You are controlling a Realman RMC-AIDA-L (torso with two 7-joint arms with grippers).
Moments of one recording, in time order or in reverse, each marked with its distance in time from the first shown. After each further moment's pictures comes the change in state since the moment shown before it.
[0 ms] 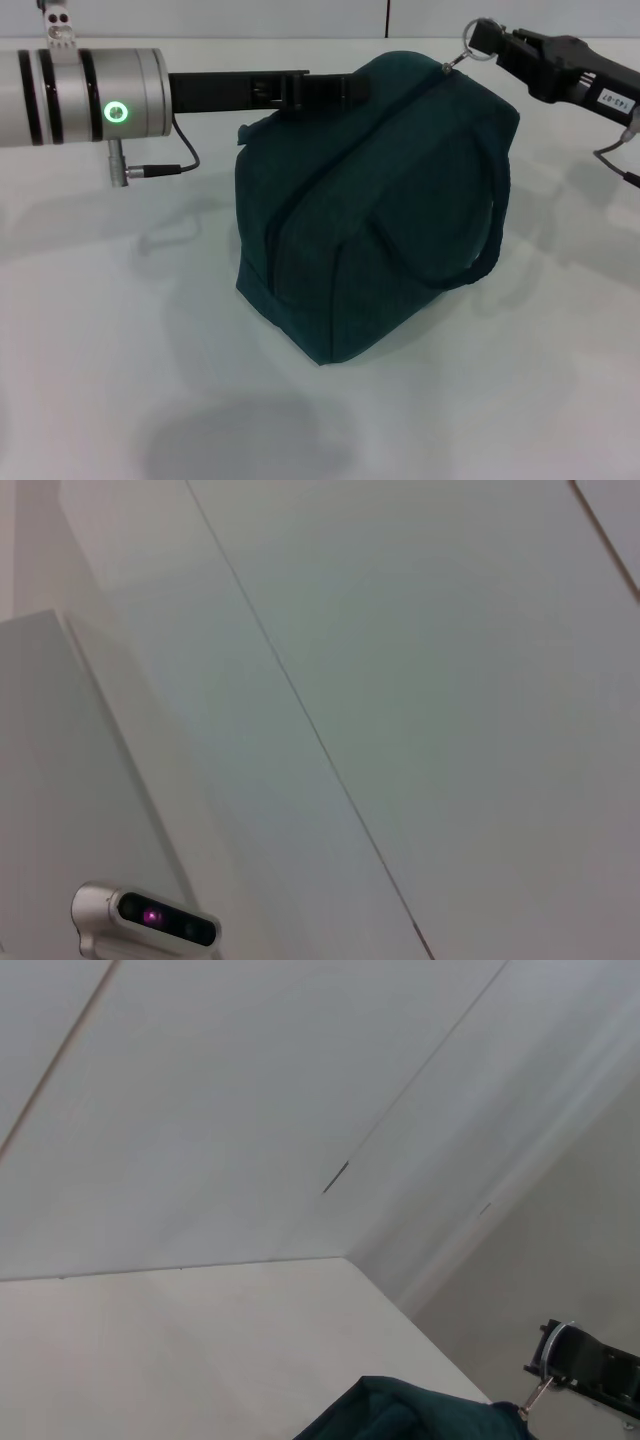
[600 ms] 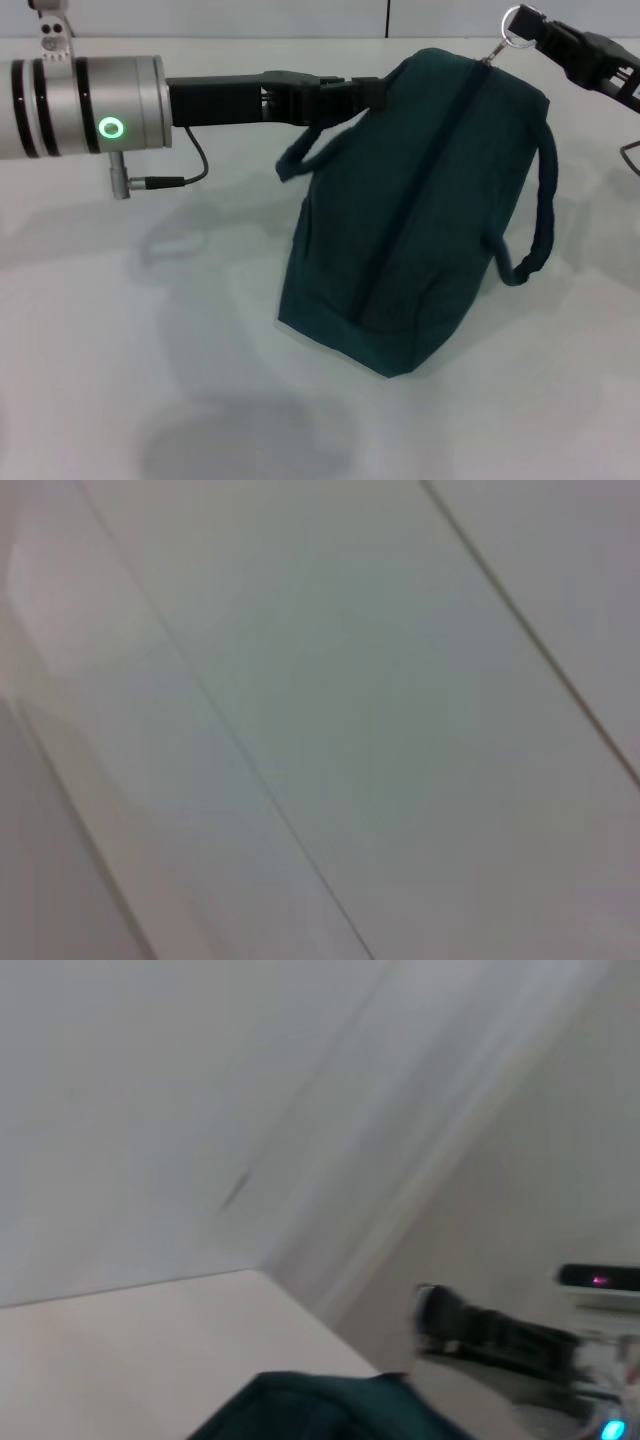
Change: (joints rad) left arm 0.019 -0.004 0.012 -0.001 -0.076 0.116 0.112; right arm -0.032 -0.007 0.001 0.042 0.102 -0.011 0.025
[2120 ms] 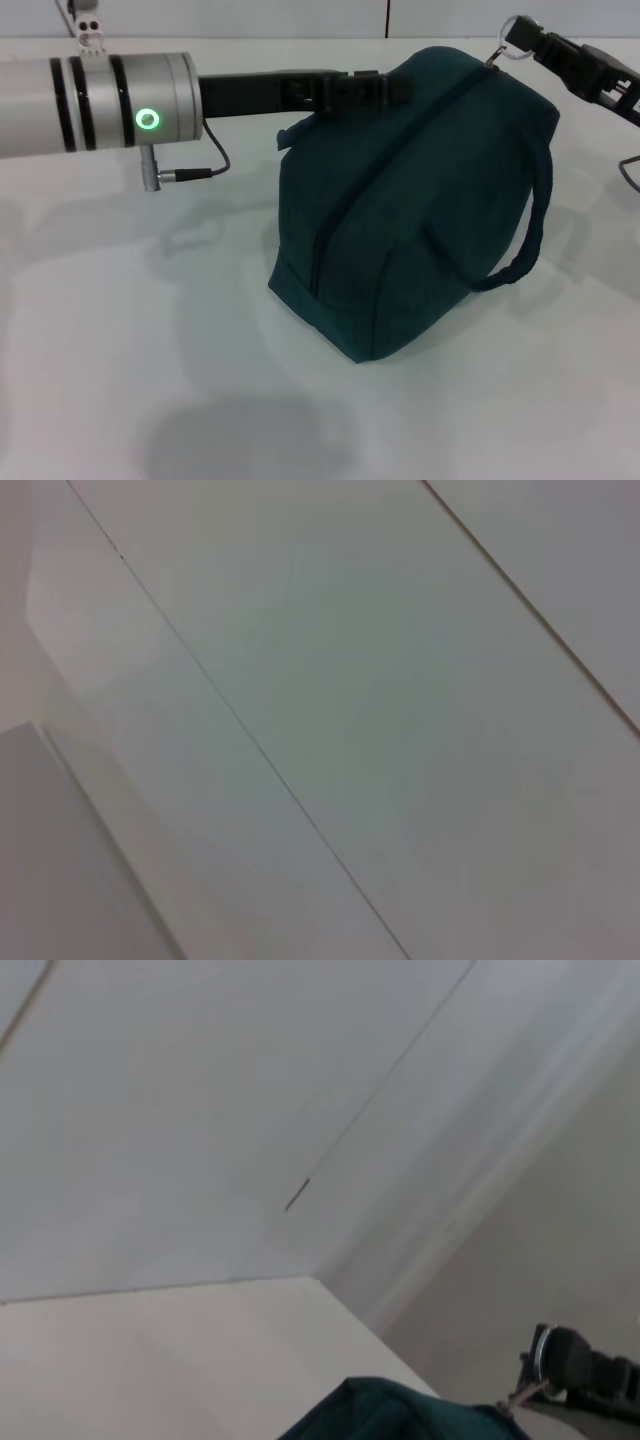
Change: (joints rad) left arm -0.020 0.001 0.111 -0.050 -0.070 -0.166 -0.046; right arm -0.002 0.002 0.000 0.053 0.017 -0.061 0.011
